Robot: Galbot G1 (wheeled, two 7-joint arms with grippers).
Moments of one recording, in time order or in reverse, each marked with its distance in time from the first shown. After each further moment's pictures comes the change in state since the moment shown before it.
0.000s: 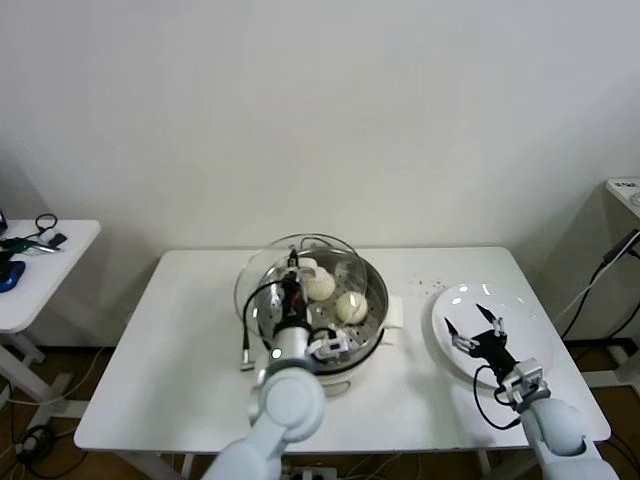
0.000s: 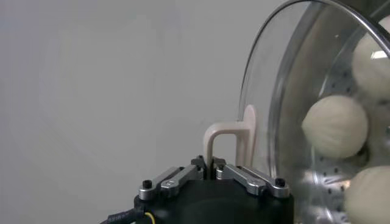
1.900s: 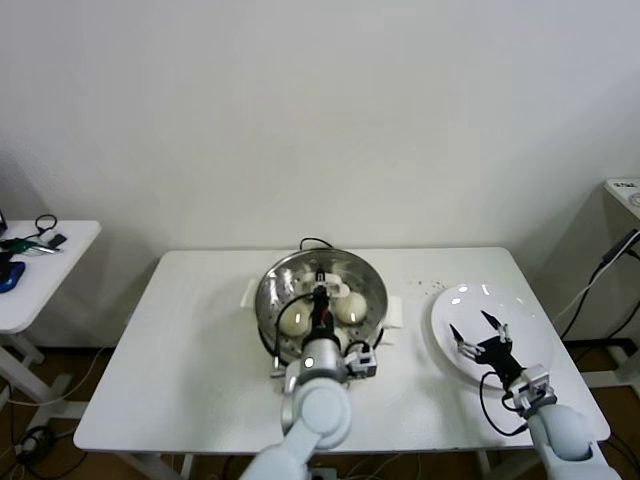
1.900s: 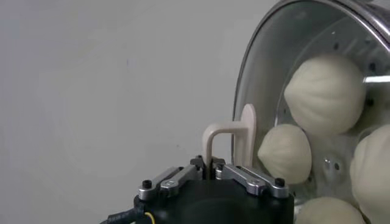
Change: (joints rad) left arm 0.005 -0.077 0.054 0.118 0.133 -0.012 0.046; right arm -0.005 0.013 0.041 -0.038 -0.005 0.018 -0.051
